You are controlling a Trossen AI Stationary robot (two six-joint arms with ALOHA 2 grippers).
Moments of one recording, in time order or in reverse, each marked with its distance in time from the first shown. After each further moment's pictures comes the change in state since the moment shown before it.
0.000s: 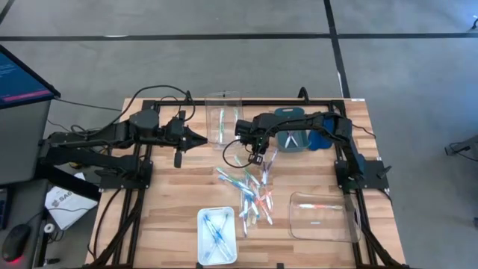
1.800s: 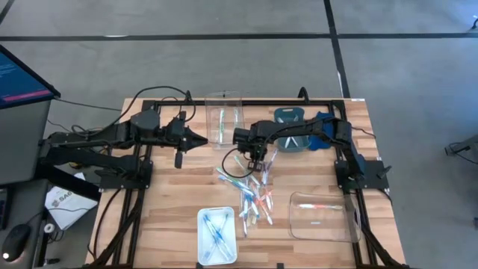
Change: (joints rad) left arm 0.000 0.000 -0.015 0.014 0.000 -0.003; right arm 0.072 -0.001 0.002 0.009 0.002 -0.009
